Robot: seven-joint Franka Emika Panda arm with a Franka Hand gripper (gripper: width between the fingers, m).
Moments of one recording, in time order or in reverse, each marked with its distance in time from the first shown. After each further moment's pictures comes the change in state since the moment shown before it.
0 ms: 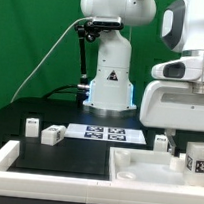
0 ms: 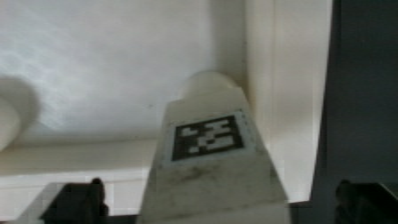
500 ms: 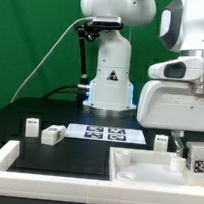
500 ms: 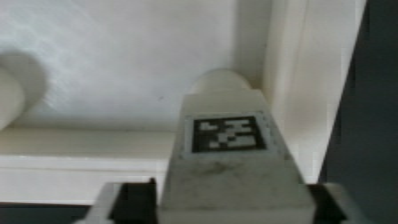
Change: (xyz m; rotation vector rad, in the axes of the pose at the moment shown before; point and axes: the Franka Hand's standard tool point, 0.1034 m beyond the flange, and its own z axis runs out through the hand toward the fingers) arm 0.000 0.002 0.000 0.000 0.000 -0.035
